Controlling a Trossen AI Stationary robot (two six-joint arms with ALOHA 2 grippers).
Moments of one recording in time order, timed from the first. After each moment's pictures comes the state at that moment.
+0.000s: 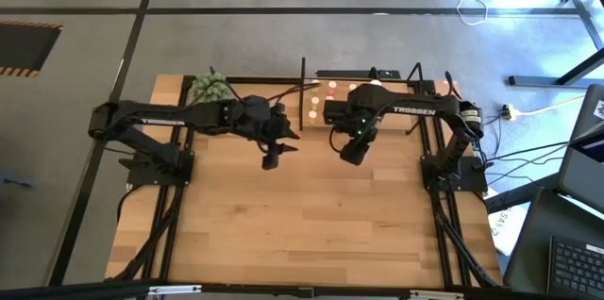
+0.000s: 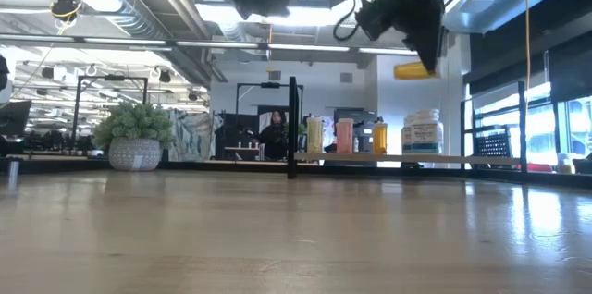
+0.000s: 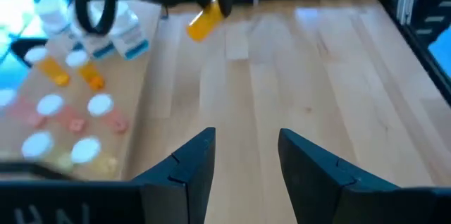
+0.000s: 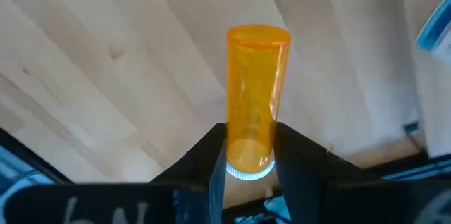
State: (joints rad) left arm 0.10 1.34 1.10 -0.25 0.06 0.07; right arm -0.17 1.79 1.64 -1.55 -0.15 0.35
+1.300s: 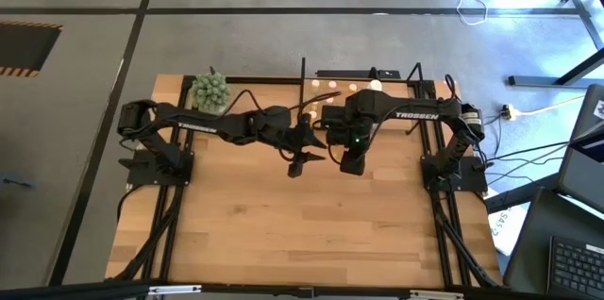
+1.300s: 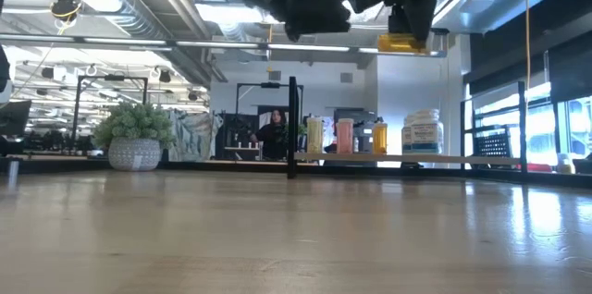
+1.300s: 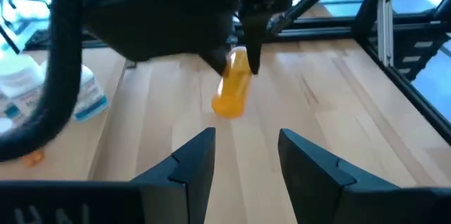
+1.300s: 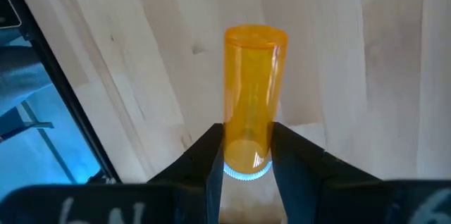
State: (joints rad) left arm 0.08 1.60 1.10 0.19 0.15 0.06; right arm -0.10 1.79 1.70 -1.48 -0.31 0.17
